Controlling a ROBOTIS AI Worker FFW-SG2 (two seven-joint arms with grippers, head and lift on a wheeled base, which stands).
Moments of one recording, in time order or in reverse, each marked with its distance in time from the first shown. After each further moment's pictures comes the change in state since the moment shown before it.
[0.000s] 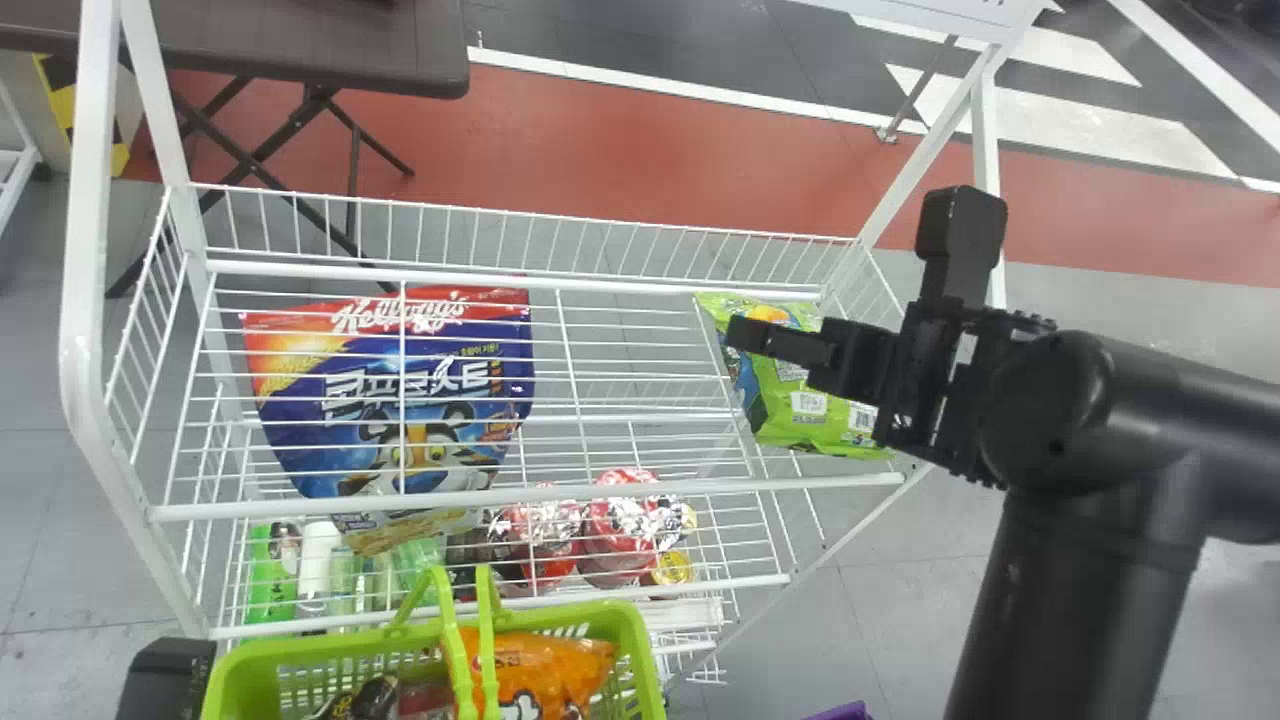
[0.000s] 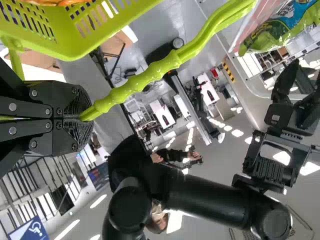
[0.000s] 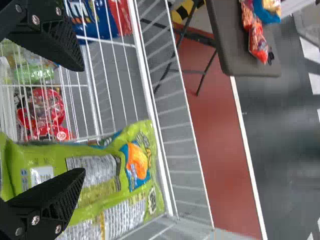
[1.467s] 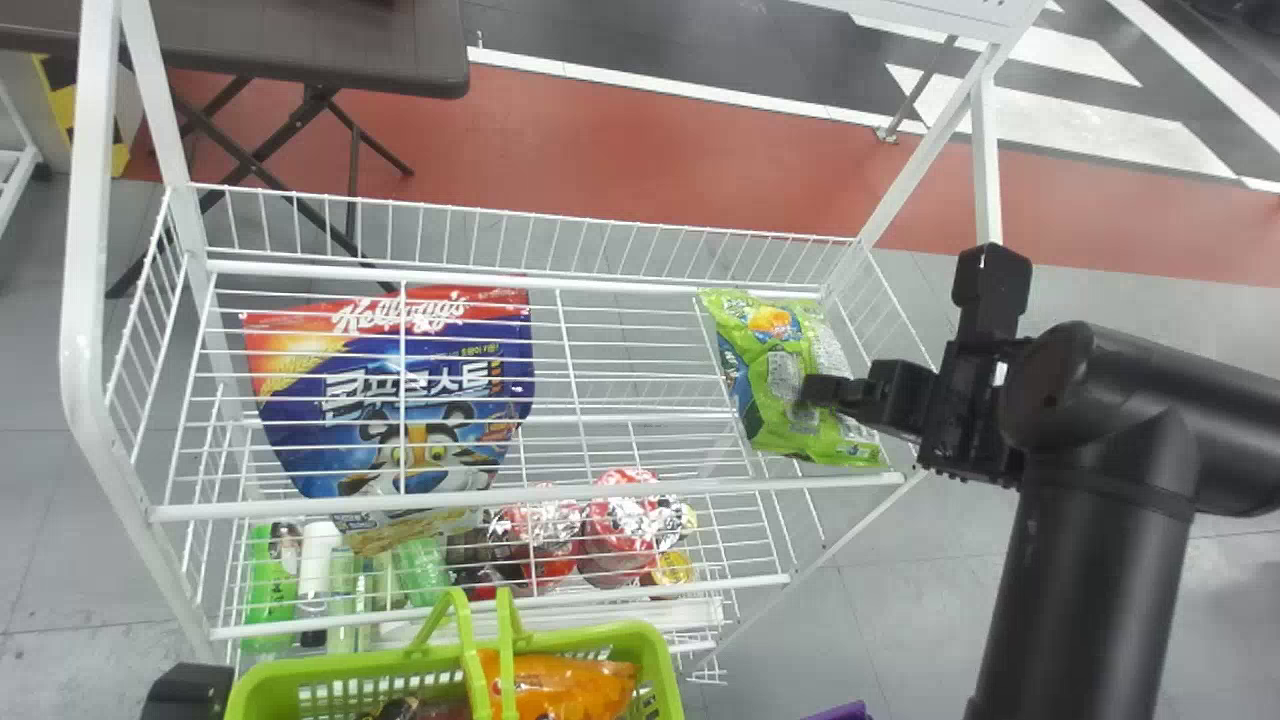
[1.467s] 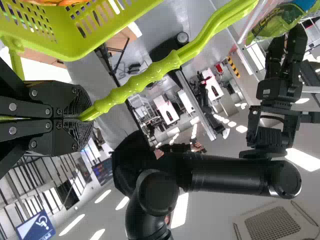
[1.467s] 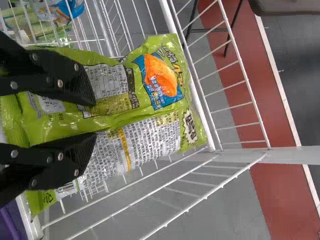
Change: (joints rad) left arm 0.039 0.003 -0.029 -0.020 -0.011 -0.021 -0.007; right arm -0.031 -0.080 -0.090 0.225 0.067 0.000 0.077
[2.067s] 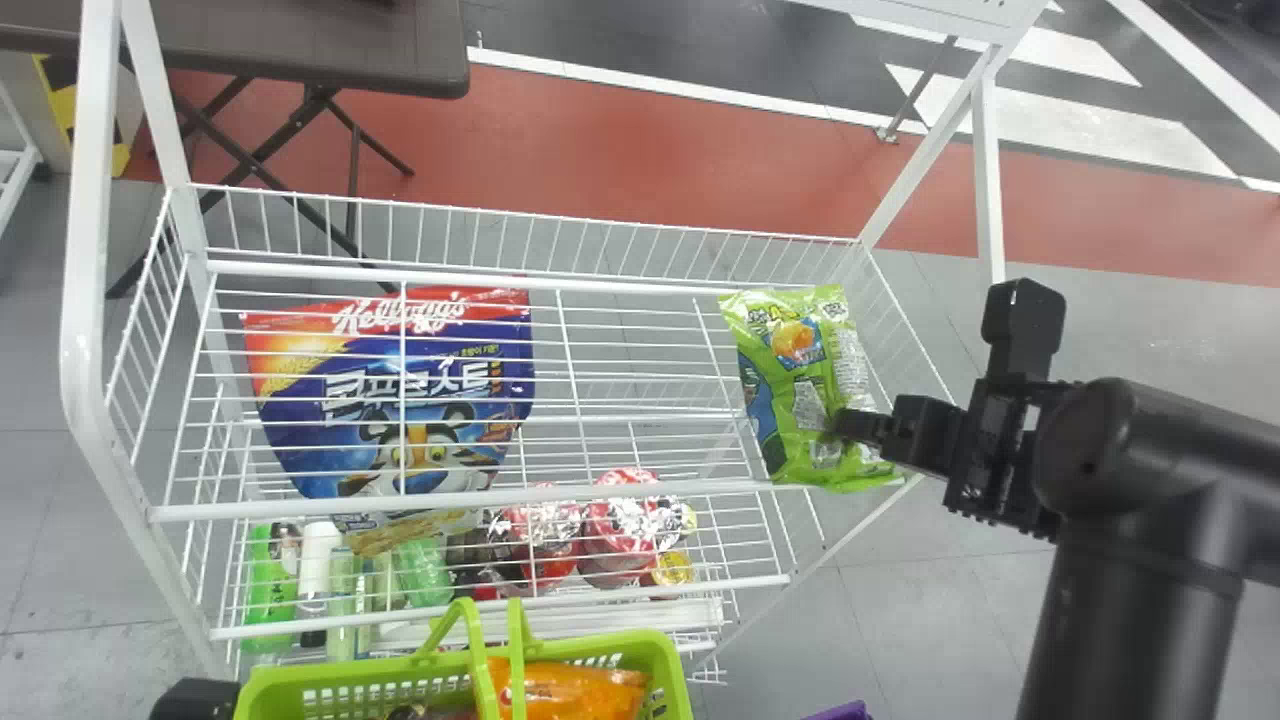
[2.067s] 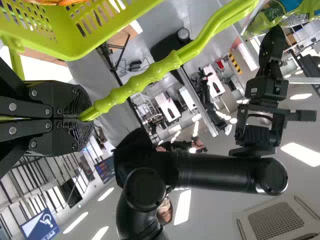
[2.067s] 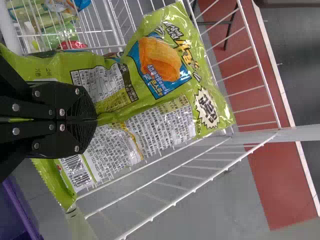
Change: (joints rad) left arm 0.033 0.006 -0.013 -0.038 -0.005 -0.003 0.000; right arm 0.116 0.018 -0.051 -0.145 -0.047 0.000 -0.002
